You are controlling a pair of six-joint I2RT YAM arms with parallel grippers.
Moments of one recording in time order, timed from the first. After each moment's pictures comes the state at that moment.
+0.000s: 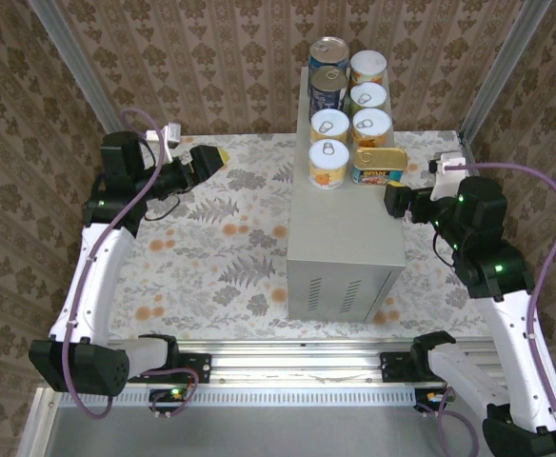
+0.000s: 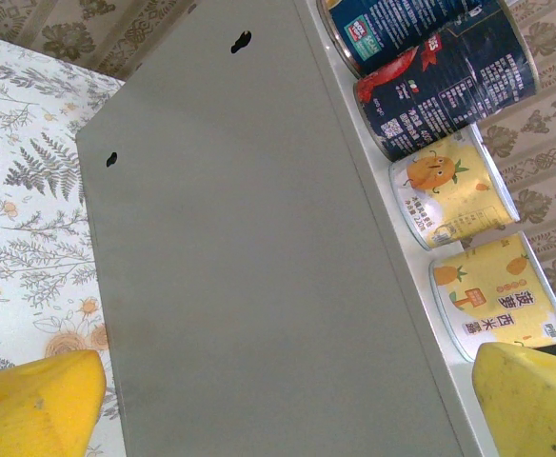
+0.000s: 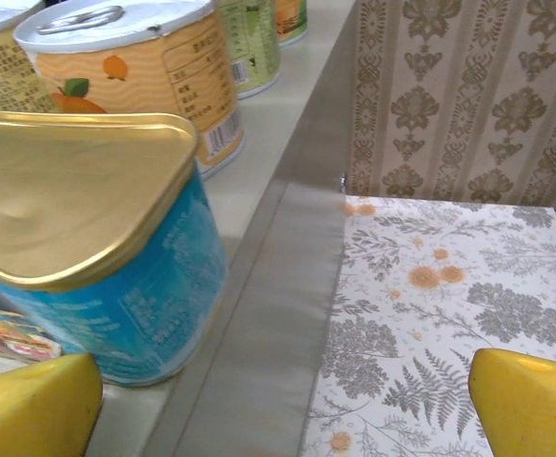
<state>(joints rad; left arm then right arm) -0.15 1.20 1.32 -0.50 0.81 -0.63 0.14 0.83 1.15 -0.64 0.00 0.06</state>
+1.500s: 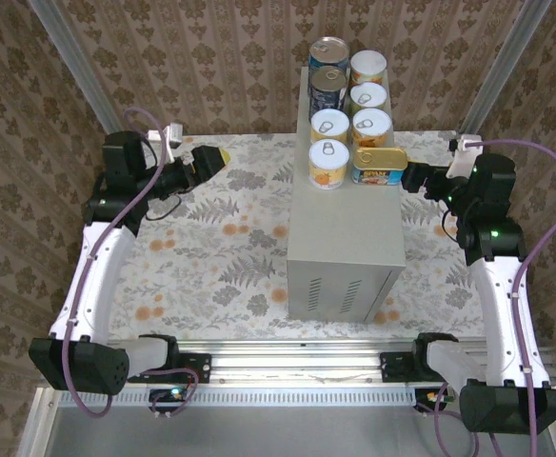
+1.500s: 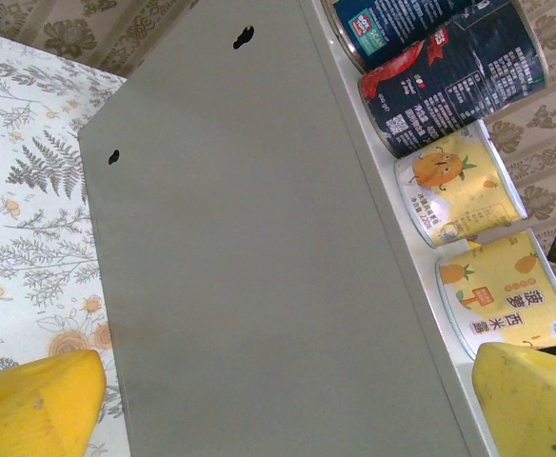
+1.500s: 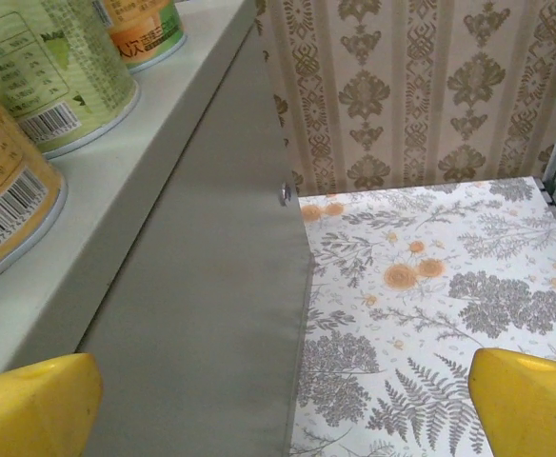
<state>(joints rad) -0.16 1.21 1.32 -0.51 0.80 -0.62 -0.12 0.99 1.15 -0.50 -0.20 0.11</state>
